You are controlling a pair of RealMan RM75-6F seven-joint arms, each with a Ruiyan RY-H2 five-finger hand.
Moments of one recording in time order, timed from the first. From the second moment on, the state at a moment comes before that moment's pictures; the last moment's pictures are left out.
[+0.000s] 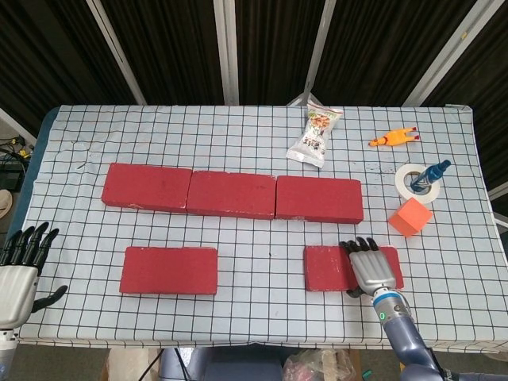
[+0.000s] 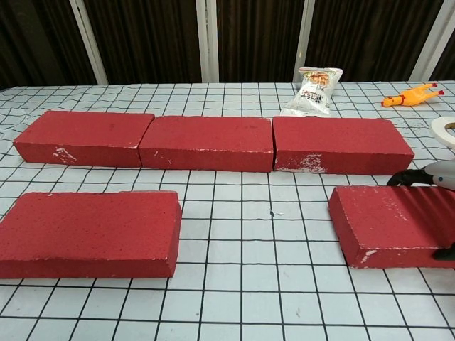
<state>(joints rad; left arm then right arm) -0.02 -1.12 -0.02 -1.79 1.61 1.57 0.28 0.55 -1.28 0.05 -1.97 -0.73 1.13 -0.75</state>
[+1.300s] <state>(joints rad) -0.05 -1.15 -0.07 -1.79 1.45 1.53 0.36 1.31 -1.26 0.36 -1.67 0.21 0.98 -1.02</state>
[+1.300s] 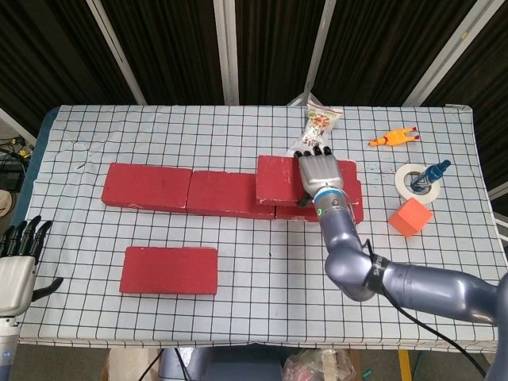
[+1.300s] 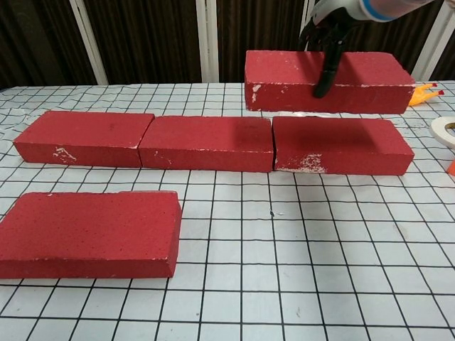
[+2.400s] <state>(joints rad) -0.07 -1.15 -0.08 -1.78 1.40 1.52 0.36 1.42 -1.52 0.33 -1.35 0.30 0.88 -1.08</state>
